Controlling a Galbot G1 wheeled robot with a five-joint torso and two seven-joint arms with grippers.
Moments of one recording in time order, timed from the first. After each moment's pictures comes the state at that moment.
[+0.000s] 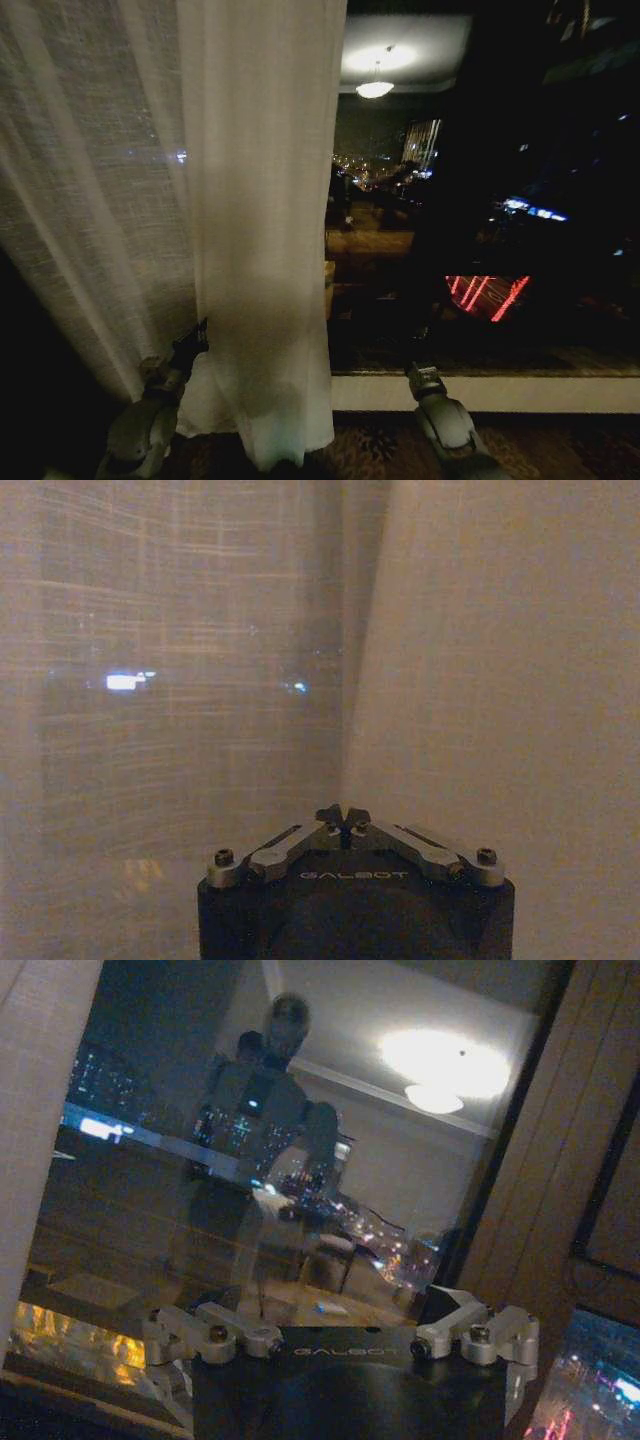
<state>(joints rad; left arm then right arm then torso) 1.32 -1.31 -0.73 -2.05 -0.33 0.35 0.04 -1.28 1.25 0.49 1.91 -0.04 -0.14 0.10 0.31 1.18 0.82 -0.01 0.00</state>
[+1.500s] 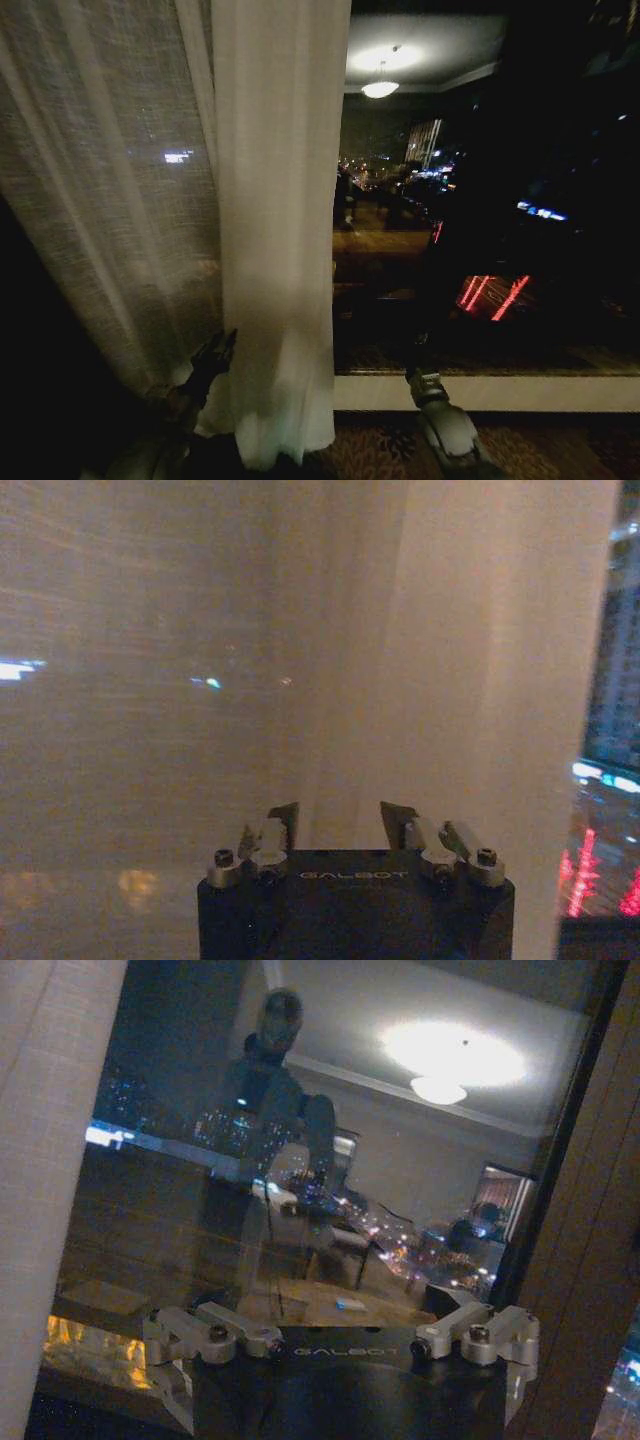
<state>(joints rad) 1.51 -1.42 -0.62 -2.26 -0.25 0.34 0.17 -1.31 1.25 0.51 1.91 0.01 -0.10 0.10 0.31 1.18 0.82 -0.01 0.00</state>
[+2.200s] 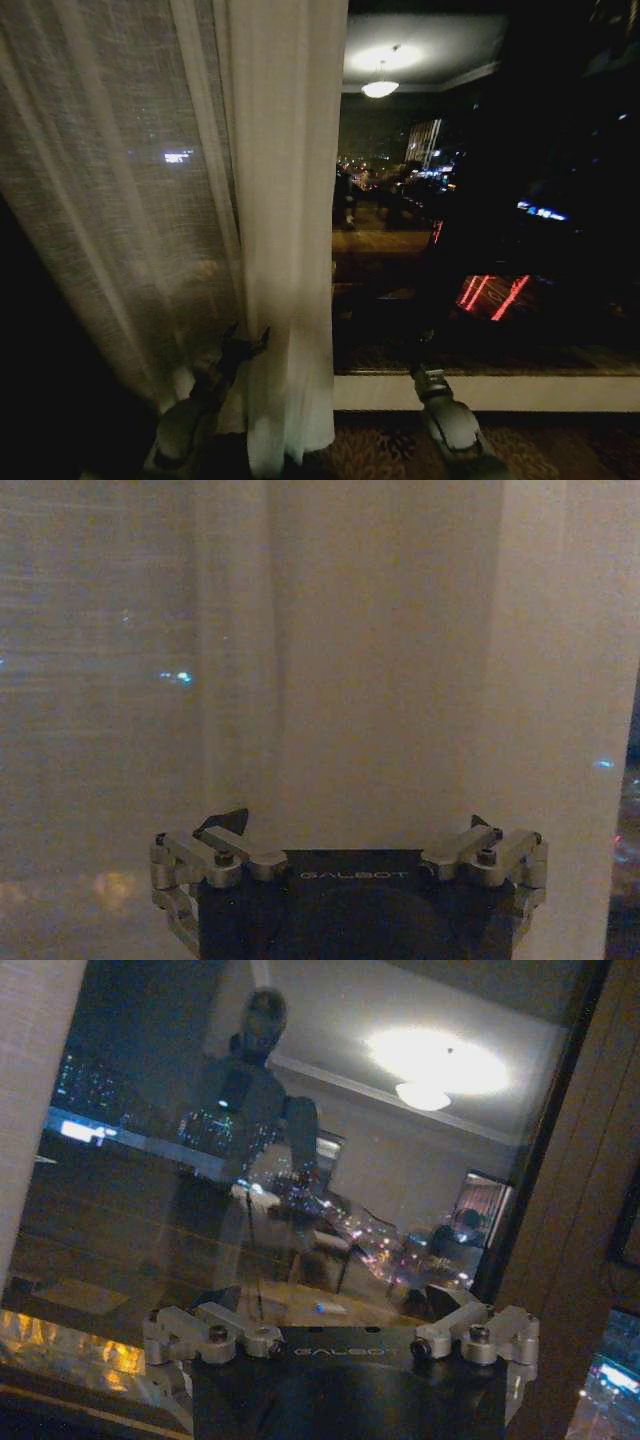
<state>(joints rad) 1.20 -1.31 -0.45 -1.98 -0.28 0.34 0.09 -1.28 1.22 0.51 1.89 0.01 -0.11 0.13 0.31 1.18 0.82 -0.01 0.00</state>
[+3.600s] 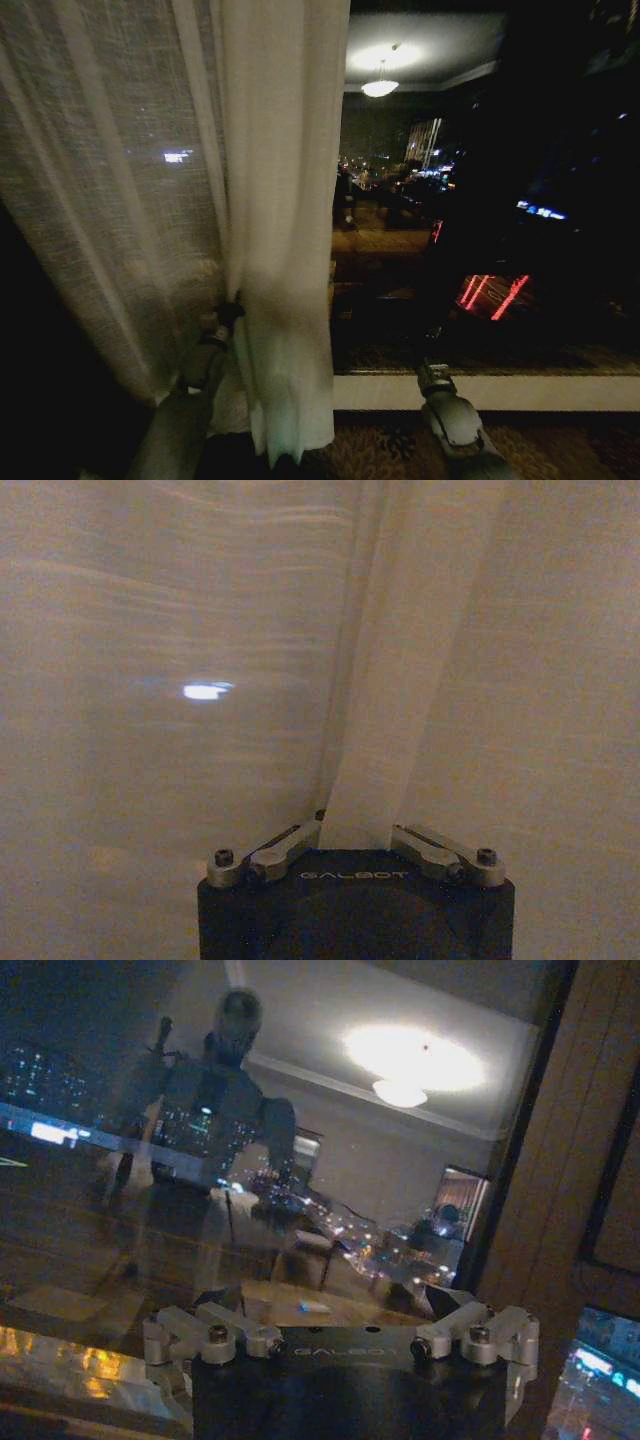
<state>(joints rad) 0.92 -1.25 -0.53 -1.73 -0.35 0.34 -0.27 -1.27 1.26 0.52 1.92 0.01 -0.15 0.15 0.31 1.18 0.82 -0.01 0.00</state>
